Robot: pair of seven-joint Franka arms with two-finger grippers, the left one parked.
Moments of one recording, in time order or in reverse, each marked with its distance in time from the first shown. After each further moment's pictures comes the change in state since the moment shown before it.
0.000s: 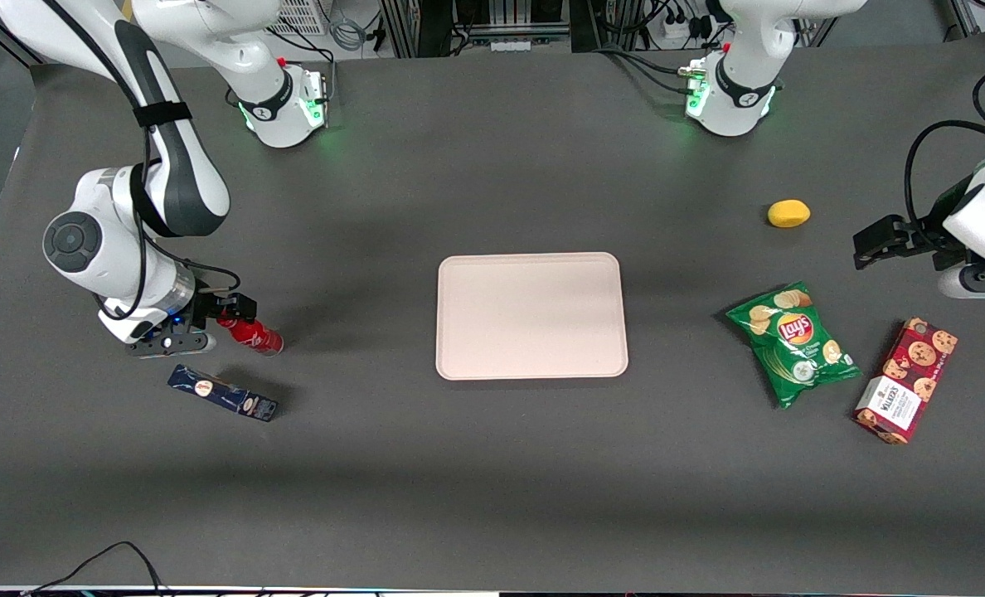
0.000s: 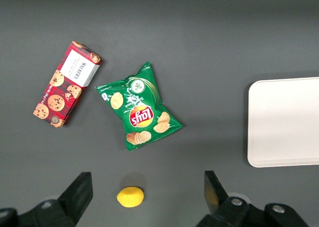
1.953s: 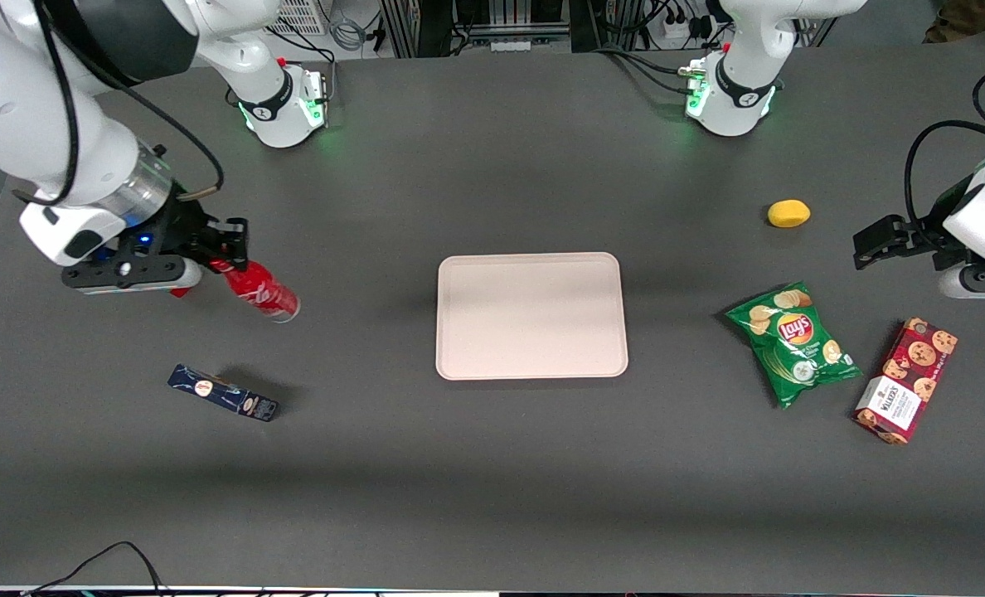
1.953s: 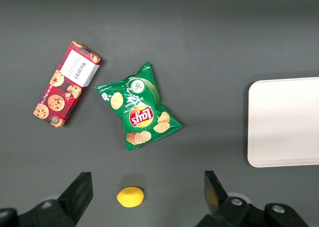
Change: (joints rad) arm 0.055 -0.055 0.210 0.635 0.017 -0.659 0.313
